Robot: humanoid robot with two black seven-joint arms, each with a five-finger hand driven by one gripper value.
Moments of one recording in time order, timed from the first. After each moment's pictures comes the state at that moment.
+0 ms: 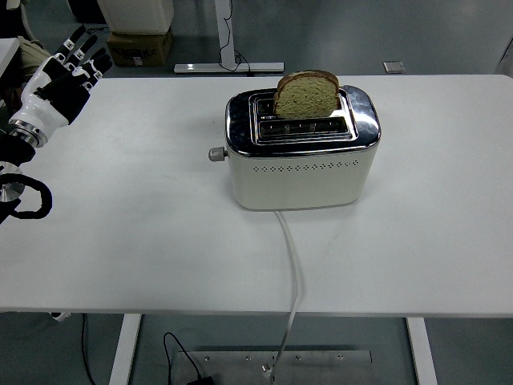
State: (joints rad) left arm -0.79 0.58 -0.66 -0.93 -0.09 -0.21 -0.28; right arm -0.05 0.00 0.29 0.08 -0.32 0.06 0.24
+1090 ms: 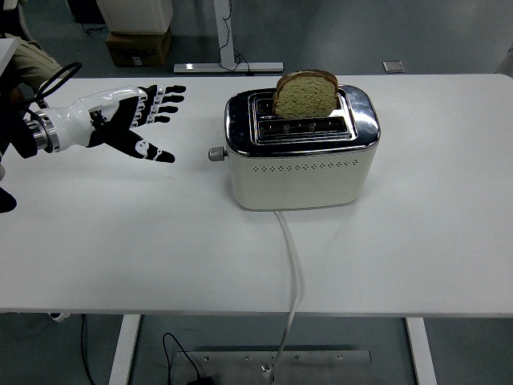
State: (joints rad) left arm -1.08 0.86 -0.26 -1.38 0.48 -0.24 -0.03; right arm -0.04 0.00 0.29 0.08 -0.32 0.06 0.24
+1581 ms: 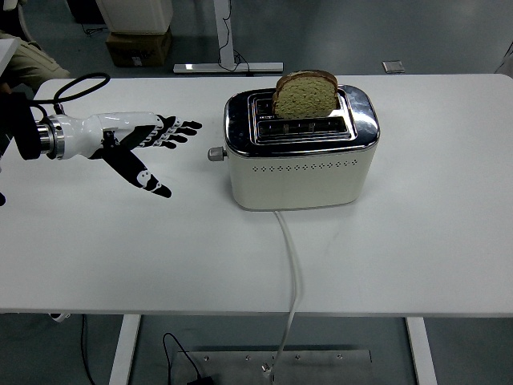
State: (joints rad) left arm -1.23 0.89 -0.11 -1.44 0.63 -0.36 0.02; right arm -0.04 0.00 0.29 0.08 -0.32 0.06 0.24
